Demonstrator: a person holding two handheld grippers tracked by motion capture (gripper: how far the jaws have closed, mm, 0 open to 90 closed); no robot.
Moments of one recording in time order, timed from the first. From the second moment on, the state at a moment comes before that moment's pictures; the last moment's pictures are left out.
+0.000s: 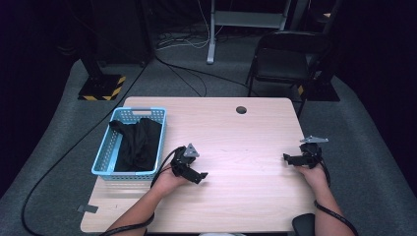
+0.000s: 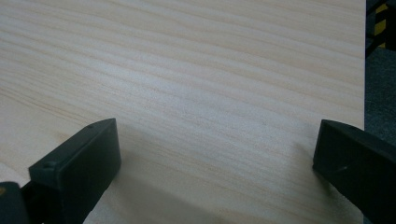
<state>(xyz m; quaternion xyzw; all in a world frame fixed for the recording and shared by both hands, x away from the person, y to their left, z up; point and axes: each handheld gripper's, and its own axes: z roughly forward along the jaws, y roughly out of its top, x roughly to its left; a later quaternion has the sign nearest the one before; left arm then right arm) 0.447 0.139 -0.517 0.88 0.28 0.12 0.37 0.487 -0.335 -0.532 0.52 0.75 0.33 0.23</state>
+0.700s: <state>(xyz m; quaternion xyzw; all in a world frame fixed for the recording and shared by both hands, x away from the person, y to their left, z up) 0.443 0.151 -0.491 0.86 0.29 0.14 0.40 0.487 -0.335 -0.532 0.52 0.75 0.33 0.23</state>
